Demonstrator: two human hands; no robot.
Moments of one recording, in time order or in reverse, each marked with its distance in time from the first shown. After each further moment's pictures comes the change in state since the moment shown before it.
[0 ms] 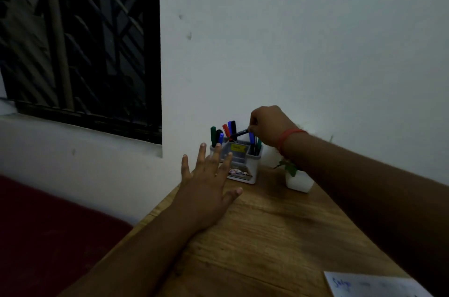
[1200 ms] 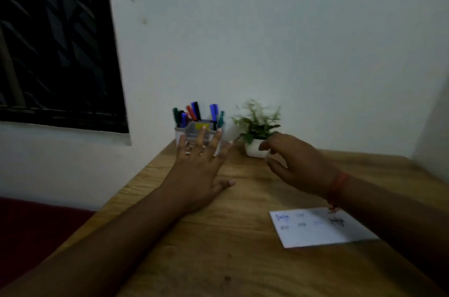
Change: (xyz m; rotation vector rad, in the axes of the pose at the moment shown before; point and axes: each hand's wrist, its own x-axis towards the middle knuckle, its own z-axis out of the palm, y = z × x) left_hand -0.023 0.052 -0.021 0.096 0.051 0.327; right_hand -0.203 0.090 -0.011 -0.005 0.094 -0.279
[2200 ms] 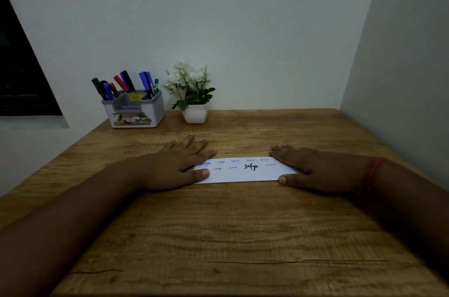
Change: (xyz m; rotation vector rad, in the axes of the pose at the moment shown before) left_hand 0.021 0.092 -0.008 -0.357 -0.621 0.331; right_hand -0.164 0.081 -0.056 0.121 -0.804 0.385
